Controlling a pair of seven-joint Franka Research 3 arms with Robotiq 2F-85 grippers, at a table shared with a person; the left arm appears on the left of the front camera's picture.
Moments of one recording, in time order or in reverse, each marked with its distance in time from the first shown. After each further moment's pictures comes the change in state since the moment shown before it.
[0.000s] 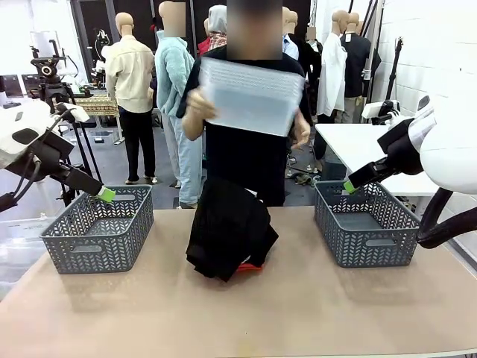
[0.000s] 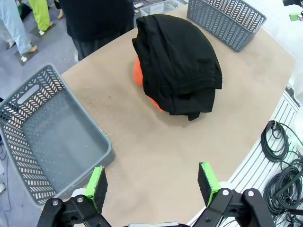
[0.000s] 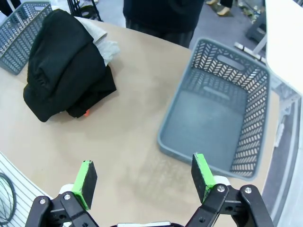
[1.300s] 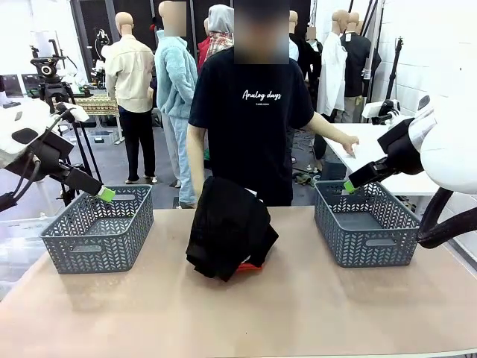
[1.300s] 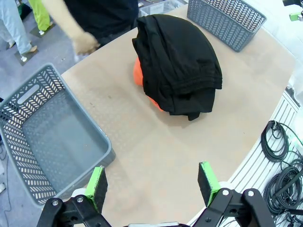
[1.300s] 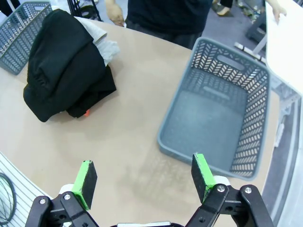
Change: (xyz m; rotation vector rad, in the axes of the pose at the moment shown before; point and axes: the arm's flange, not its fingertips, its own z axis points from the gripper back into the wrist) left arm 0.000 0.000 0.000 0.000 0.000 0.000; right arm 0.000 0.000 0.000 0.000 0.000 0.000
